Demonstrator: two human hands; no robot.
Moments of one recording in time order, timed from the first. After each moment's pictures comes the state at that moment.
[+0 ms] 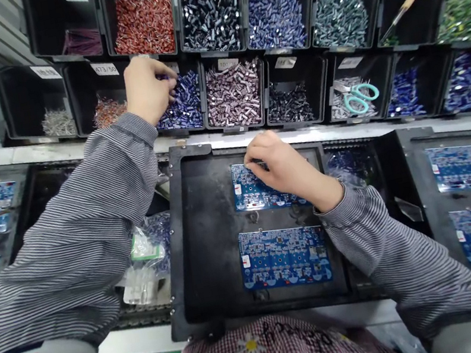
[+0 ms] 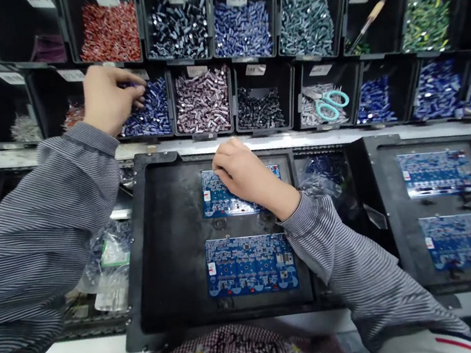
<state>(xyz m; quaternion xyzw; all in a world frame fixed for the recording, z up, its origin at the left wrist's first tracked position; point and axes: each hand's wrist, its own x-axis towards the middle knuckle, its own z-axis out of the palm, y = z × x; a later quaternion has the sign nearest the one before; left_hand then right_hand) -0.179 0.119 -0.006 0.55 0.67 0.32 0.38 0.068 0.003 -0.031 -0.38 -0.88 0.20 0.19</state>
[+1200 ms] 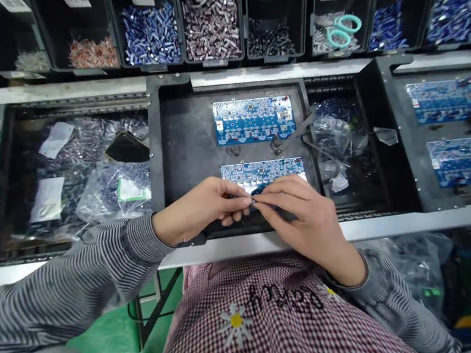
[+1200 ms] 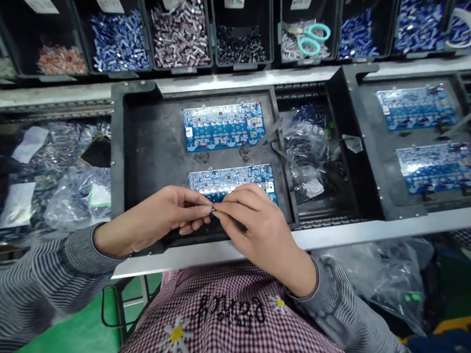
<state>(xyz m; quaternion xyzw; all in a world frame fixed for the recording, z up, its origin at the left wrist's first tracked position) -0.104 -0.161 -0.004 0.40 0.42 0.09 0.81 0.085 -0.217 -0.011 -0.49 -0.77 0.24 0.34</state>
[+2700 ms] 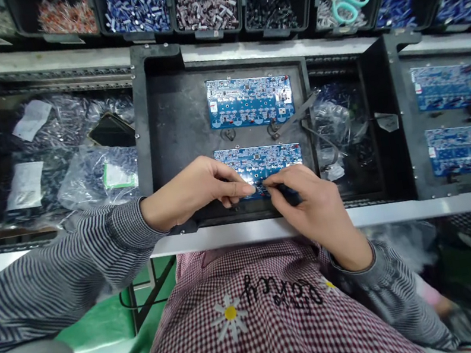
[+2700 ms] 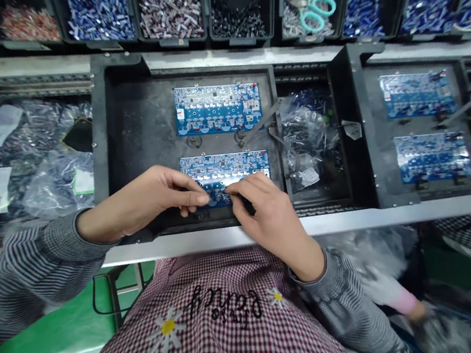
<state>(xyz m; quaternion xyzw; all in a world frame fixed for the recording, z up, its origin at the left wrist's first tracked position) -0.100 -0.159 -0.008 0.47 0.44 0.12 0.76 0.107 -0.219 -0.020 -0.52 -0.77 0.25 0.27</state>
